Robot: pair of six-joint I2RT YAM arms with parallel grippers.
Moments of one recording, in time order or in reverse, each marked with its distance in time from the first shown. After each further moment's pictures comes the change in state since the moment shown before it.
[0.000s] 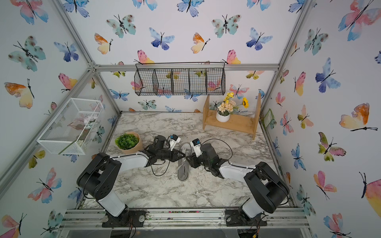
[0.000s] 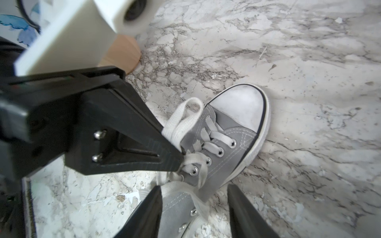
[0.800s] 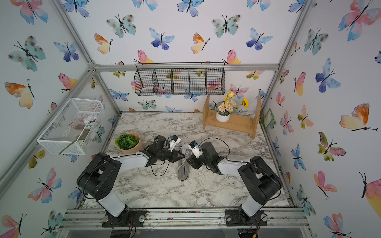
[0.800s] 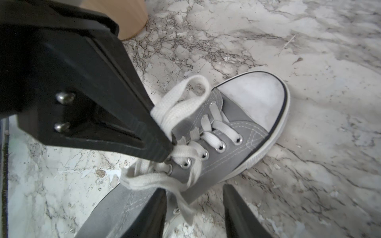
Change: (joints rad) left arm 0.000 0.000 0.000 -0.027 0.000 0.014; right arm -0.041 0.118 0.043 -0.027 -0.111 -0.232
